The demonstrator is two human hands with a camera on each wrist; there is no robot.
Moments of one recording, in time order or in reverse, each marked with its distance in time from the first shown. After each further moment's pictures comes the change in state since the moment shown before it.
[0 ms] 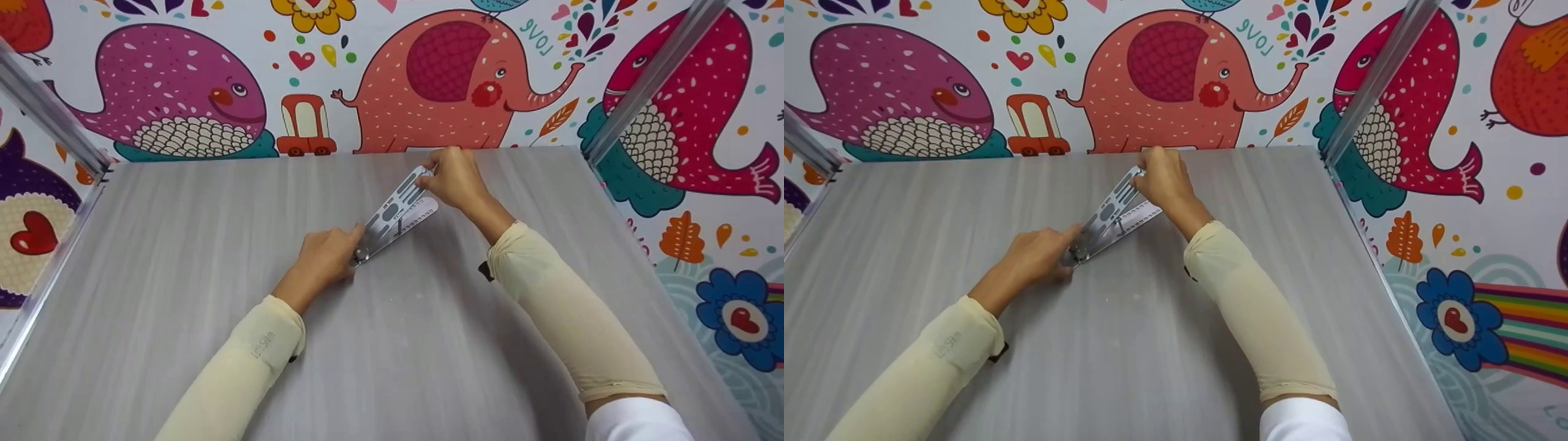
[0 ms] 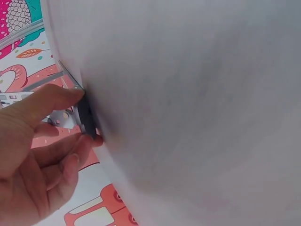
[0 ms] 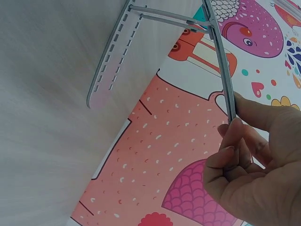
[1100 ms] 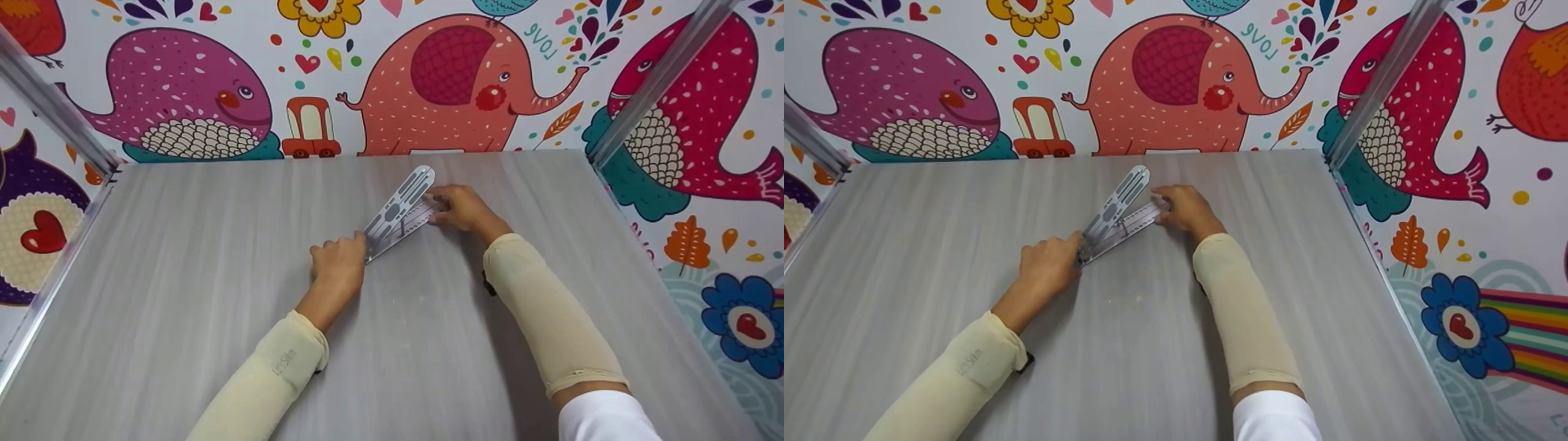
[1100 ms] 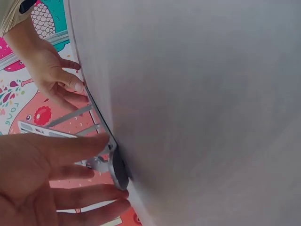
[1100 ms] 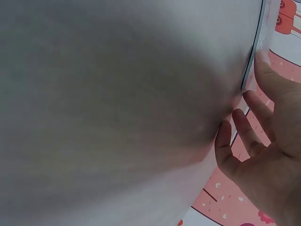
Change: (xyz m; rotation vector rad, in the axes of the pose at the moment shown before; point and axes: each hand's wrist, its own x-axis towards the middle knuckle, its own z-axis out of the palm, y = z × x) left_hand -0.008 0.043 0.002 -0.017 0.083 -0.336; right_hand 0.009 0.101 0.051 -0.055 -0.353 -0.041
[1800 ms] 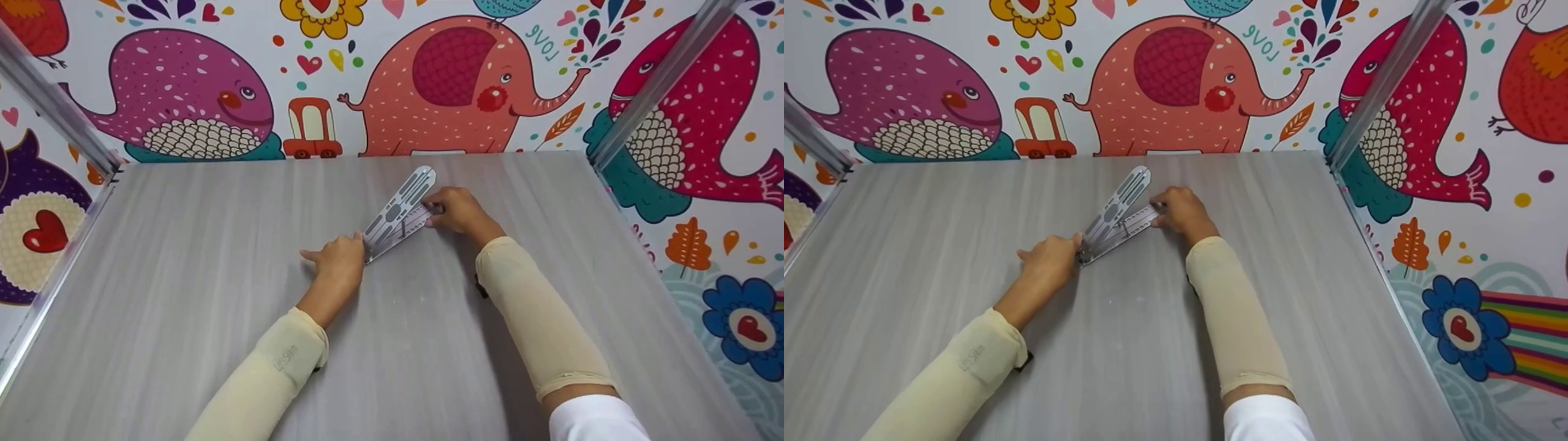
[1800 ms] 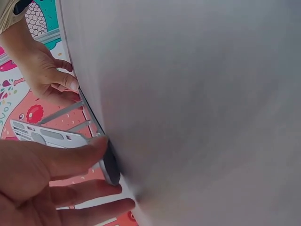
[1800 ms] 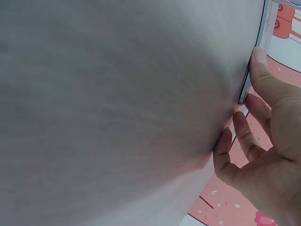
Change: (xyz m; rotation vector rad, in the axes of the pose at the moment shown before) left_hand 0.012 0.000 0.003 -0.082 -0.118 -0.118; right_hand 0.002 -0.010 0.008 -0.061 0.010 0.038
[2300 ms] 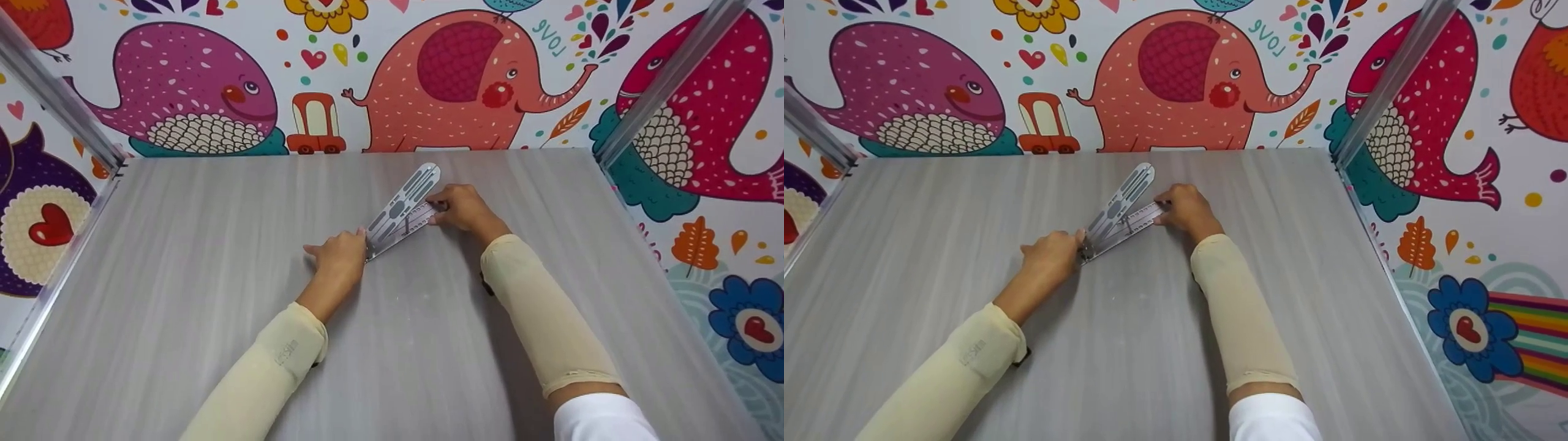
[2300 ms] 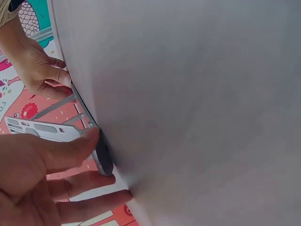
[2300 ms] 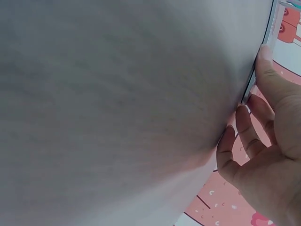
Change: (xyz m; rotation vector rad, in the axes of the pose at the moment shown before) left_hand 0.001 -0.005 -0.001 0.025 -0.040 0.029; right_hand 0.000 0.001 0.001 -0.002 -0.012 0.004
